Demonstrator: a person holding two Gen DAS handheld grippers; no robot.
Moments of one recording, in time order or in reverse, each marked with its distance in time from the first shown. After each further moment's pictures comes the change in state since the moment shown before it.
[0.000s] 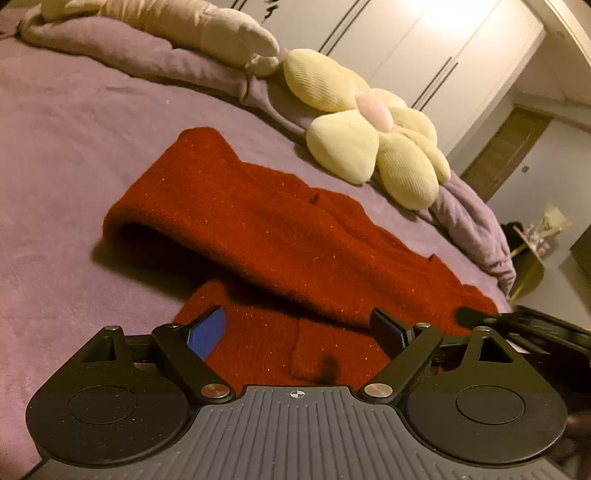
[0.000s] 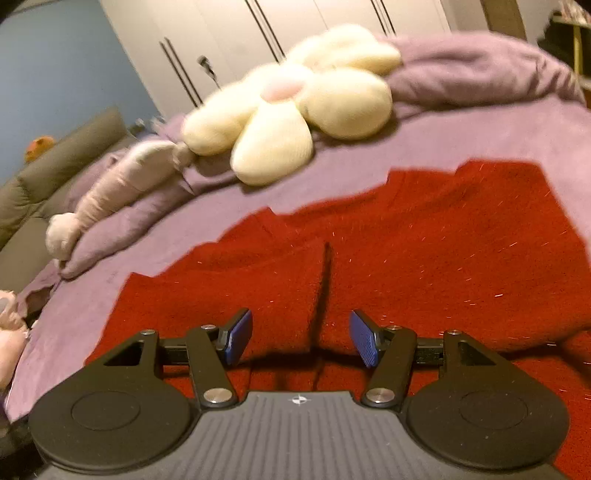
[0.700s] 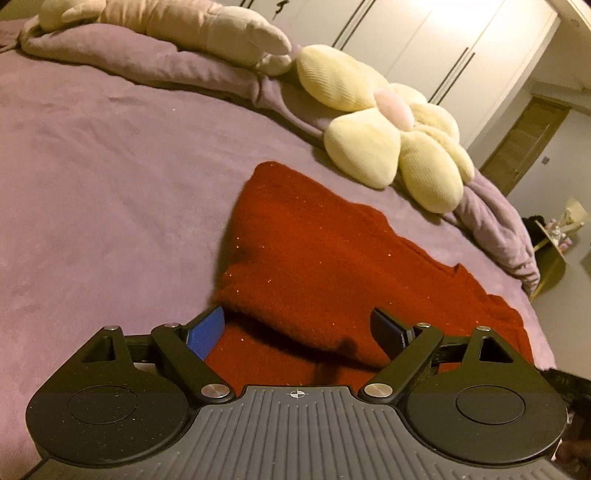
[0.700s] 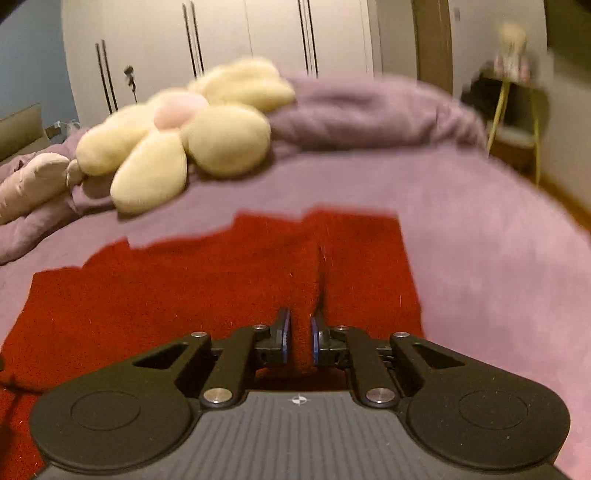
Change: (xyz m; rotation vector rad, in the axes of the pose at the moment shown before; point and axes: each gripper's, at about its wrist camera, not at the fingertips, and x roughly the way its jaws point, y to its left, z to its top) left arm 0.025 -0.008 0.025 0.024 0.027 0.093; right arm -0.032 -0.075 0.011 -0.044 -0.105 -0.344
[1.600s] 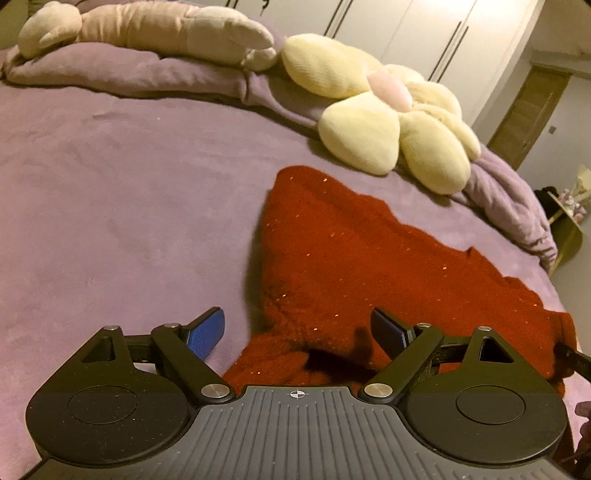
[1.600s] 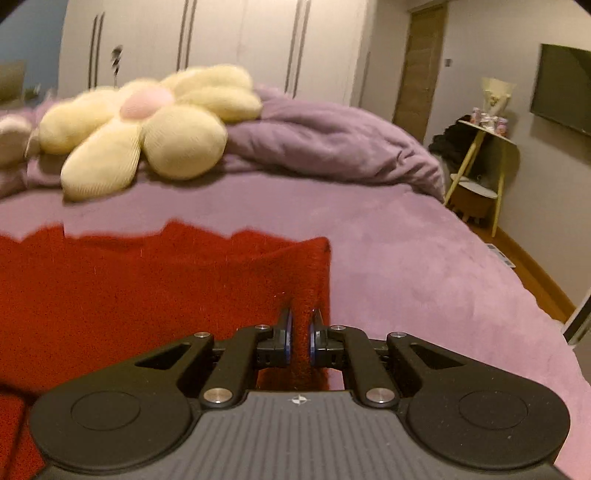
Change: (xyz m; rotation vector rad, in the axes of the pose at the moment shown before) left arm 0.015 -0.019 0.004 0.091 0.031 0.065; right arm 0.015 -0.010 0.012 -0.204 -0.090 -0.215
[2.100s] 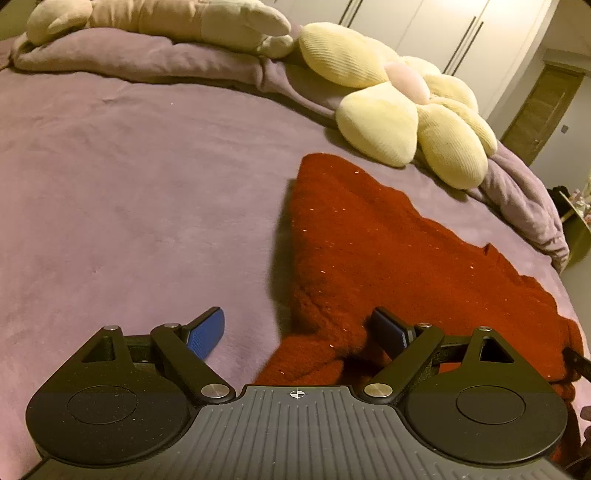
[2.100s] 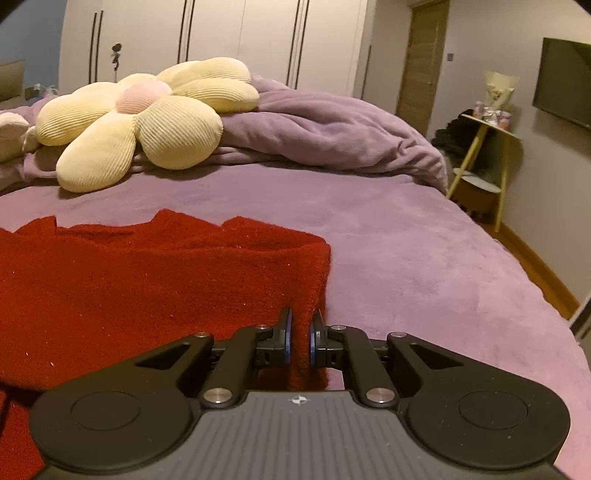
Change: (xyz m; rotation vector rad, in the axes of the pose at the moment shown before) left arm 0.011 0.010 0.001 -0.022 0.028 0.028; right arm 0.013 -0.013 -0.008 0.018 0.012 0.014
